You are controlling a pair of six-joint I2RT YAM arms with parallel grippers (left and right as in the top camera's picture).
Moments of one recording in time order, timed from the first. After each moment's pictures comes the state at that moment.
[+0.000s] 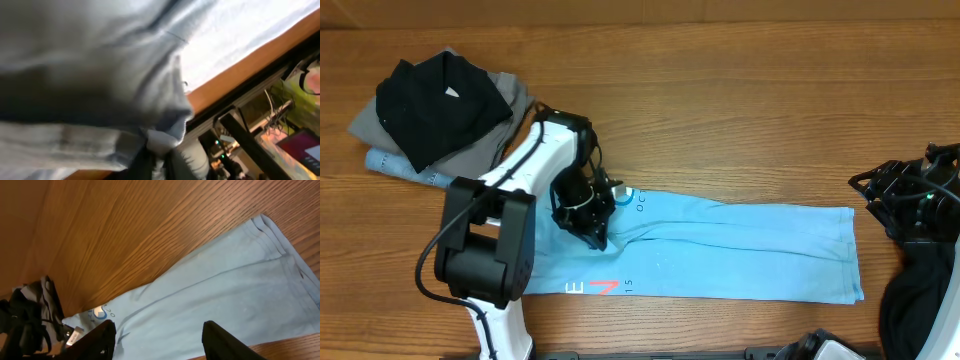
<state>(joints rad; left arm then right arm) -0.30 2.00 1.37 -1.45 0.45 0.23 -0.55 1.26 1.29 -1.32 -0.51 0.25</state>
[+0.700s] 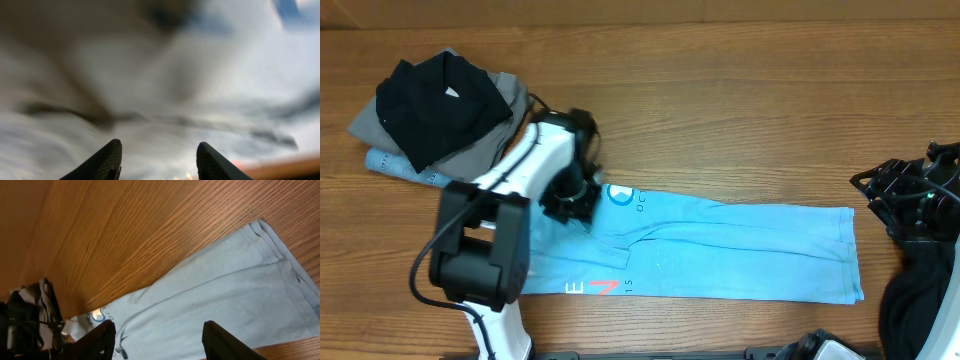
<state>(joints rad) -0.27 1.98 1.36 -1.24 0.10 -0.01 -0.55 1.26 1.29 -1.31 -0.50 0.25</state>
